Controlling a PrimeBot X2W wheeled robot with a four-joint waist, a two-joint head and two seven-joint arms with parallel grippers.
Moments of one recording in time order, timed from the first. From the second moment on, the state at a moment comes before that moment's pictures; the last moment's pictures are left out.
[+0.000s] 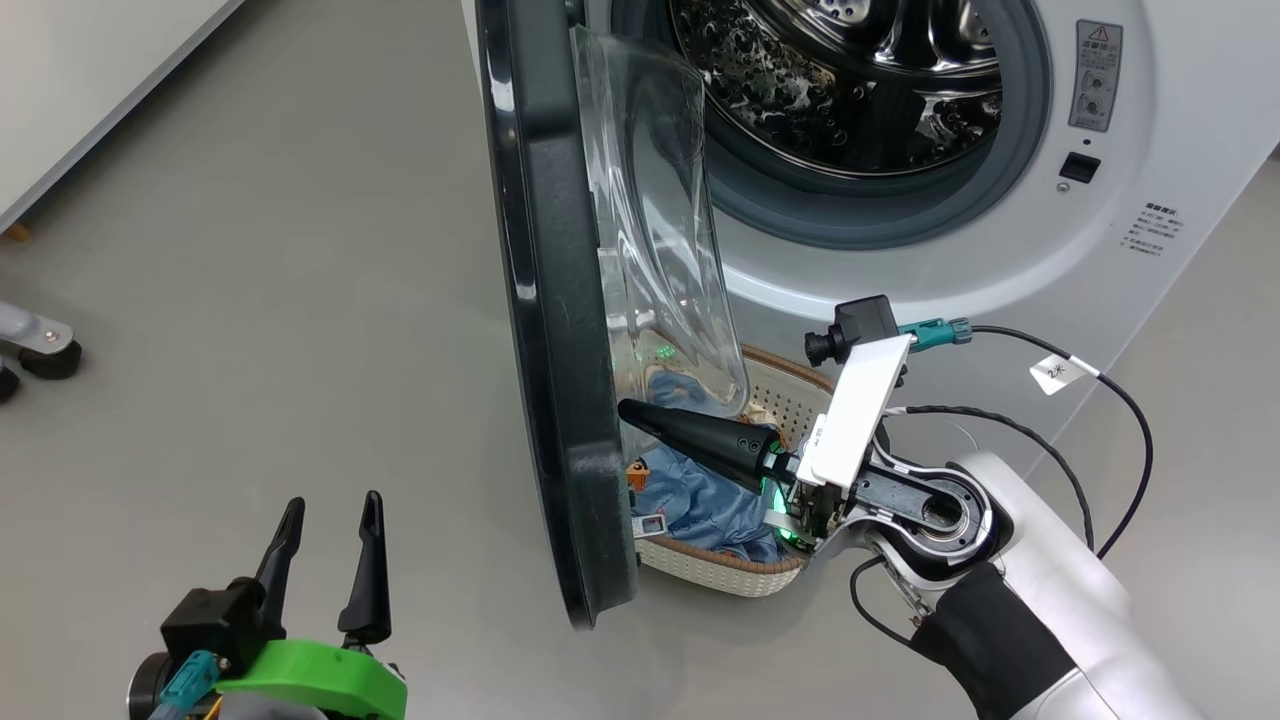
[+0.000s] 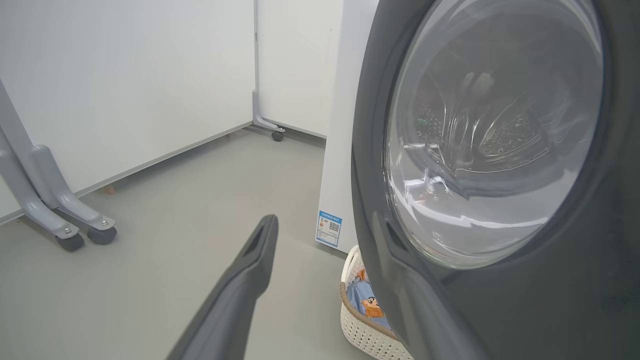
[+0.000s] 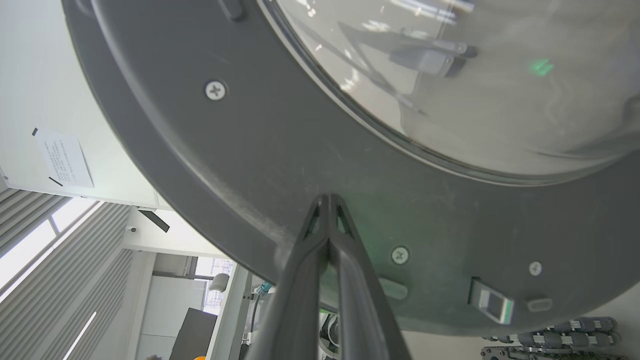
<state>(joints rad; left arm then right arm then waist) 0.02 0.03 -0.11 0.19 -0.36 -0.13 -0.25 -0.48 -0.07 0.59 0.30 1.72 0.13 0.62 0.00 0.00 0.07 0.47</state>
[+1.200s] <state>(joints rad) 0.06 0.04 0.03 0.17 -0.33 -0.13 -0.25 -0.39 -0.25 0.52 0.08 1.39 0.13 0.34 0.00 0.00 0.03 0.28</state>
